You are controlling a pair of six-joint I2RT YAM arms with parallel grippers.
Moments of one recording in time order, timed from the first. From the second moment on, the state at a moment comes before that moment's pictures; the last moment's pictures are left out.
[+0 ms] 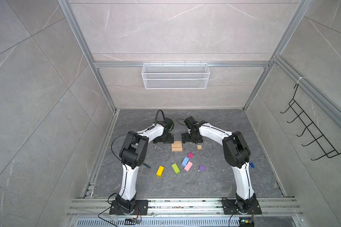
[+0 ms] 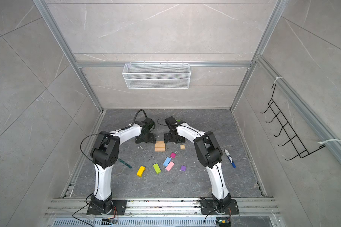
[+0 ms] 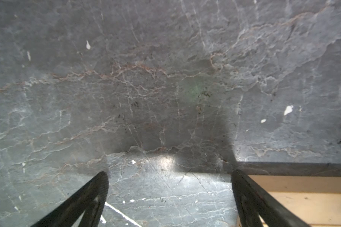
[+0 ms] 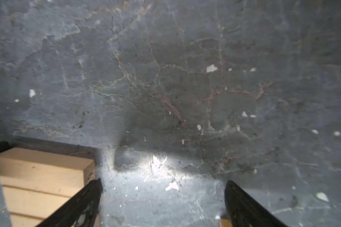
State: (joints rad) left arm -0.49 2.11 1.56 -0.80 -0.12 -0.44; right arm 0.55 2.17 1.68 -0.79 0.01 0.43
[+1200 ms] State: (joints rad) left arm -0.40 1.75 1.28 -0.86 -0.10 -0.47; right arm 0.75 1.96 1.46 -0.74 0.06 0.27
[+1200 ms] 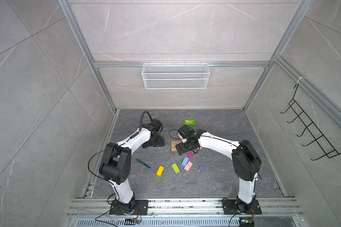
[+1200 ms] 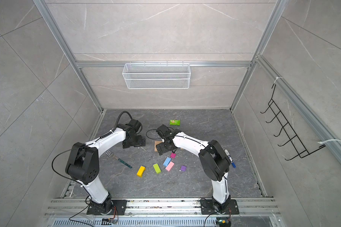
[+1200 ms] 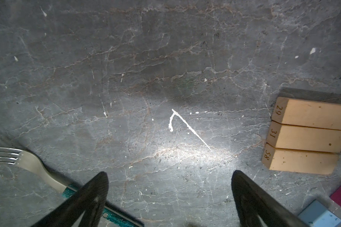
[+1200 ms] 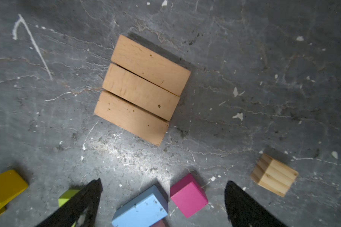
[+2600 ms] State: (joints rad) left arm -0.40 1.75 1.27 -0.86 -0.08 -0.47; right arm 0.75 2.15 1.60 -0.78 0.16 0.38
